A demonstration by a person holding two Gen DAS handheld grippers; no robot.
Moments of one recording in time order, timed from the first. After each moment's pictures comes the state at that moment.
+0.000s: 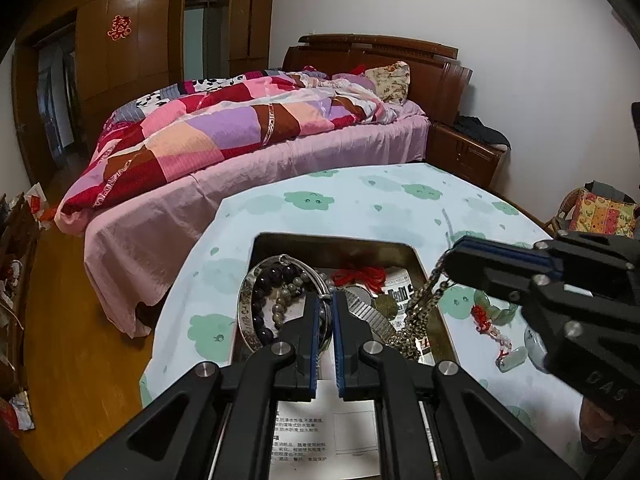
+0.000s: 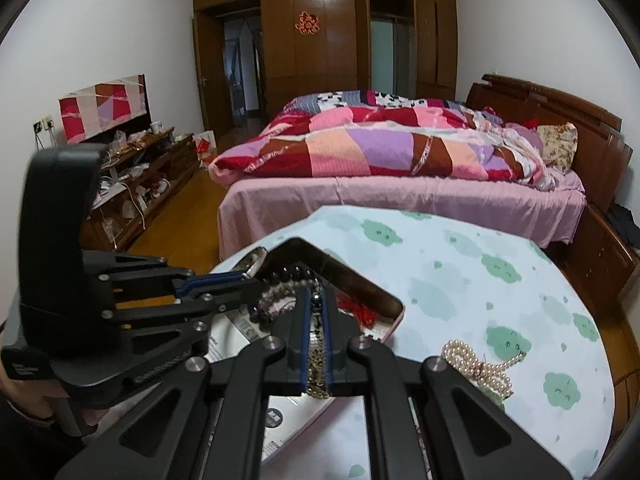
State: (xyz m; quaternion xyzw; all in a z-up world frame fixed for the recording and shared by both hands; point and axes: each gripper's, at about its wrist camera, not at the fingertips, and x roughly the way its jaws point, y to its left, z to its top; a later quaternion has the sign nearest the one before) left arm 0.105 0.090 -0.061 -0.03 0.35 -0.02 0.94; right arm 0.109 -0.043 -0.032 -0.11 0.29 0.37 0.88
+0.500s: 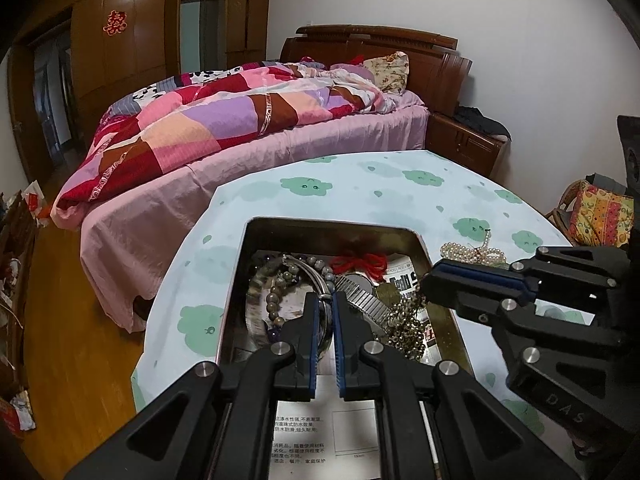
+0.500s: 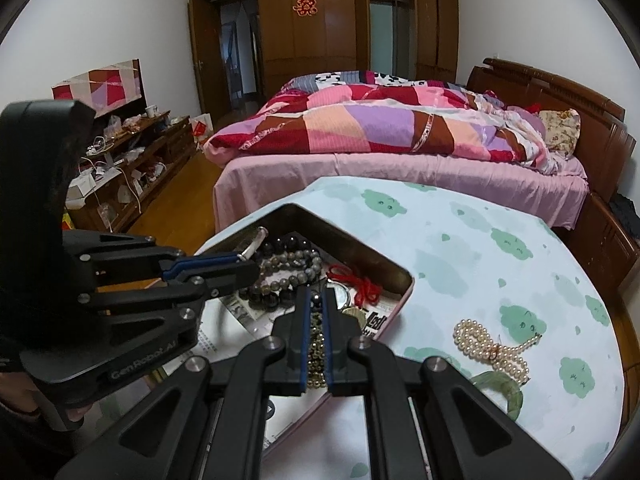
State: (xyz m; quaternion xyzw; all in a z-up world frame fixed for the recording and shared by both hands) left arm 0.110 0.088 -0.073 -0.03 0.36 -0.02 0.93; right arm 0.114 -0.036 -0.056 -0.12 0.32 0.36 0.87
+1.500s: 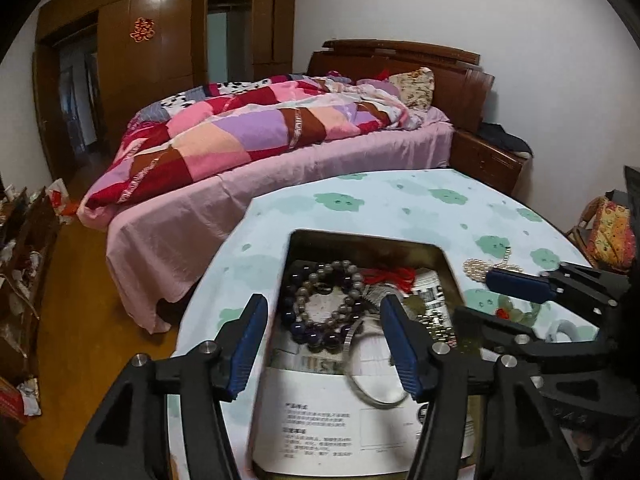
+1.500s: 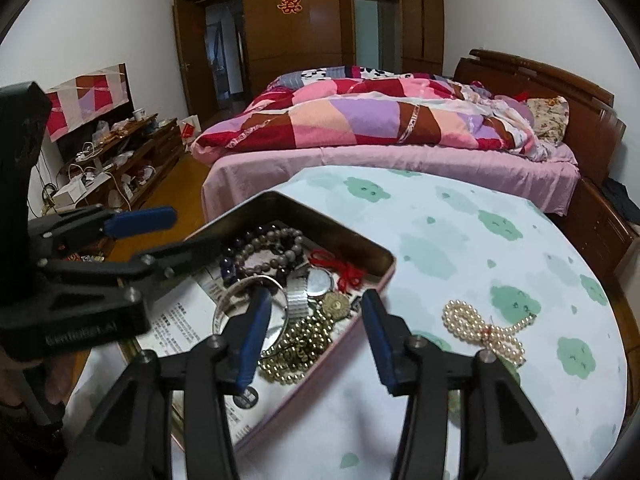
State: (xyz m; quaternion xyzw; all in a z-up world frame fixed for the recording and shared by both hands) left arm 0.094 0.104 -0.065 -0.03 0.34 0.04 0.94; right arm 0.118 -0.049 -0.067 -0.11 0.33 0.34 0.87
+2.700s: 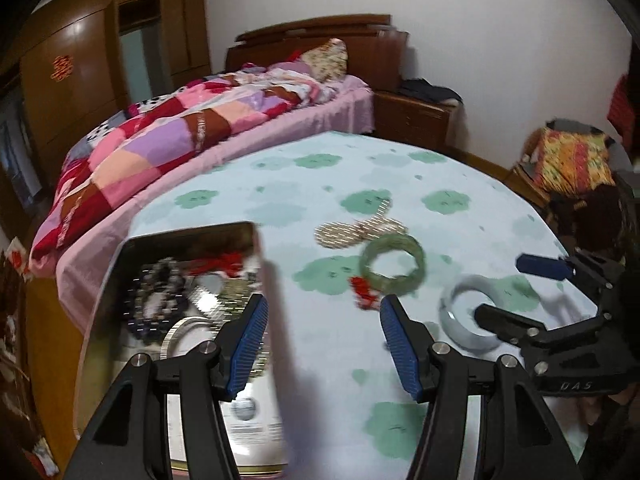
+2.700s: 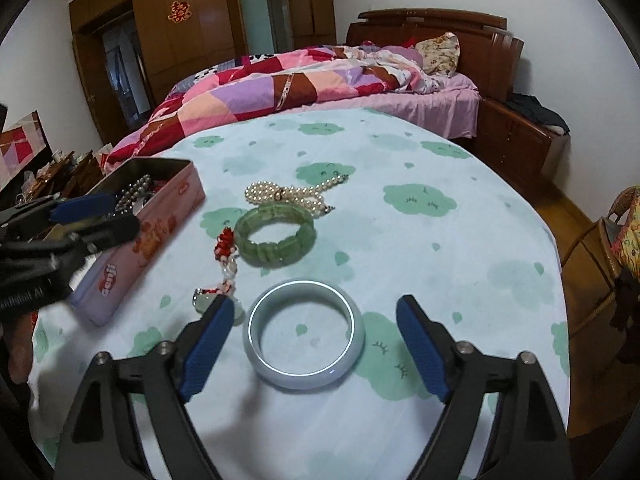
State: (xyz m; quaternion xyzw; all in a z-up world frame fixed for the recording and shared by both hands) left arm 0.089 -0.039 -0.071 0.05 0.37 -0.09 0.92; right arm 0.099 -0.207 -0.100 -0.03 0.38 0.19 0.91
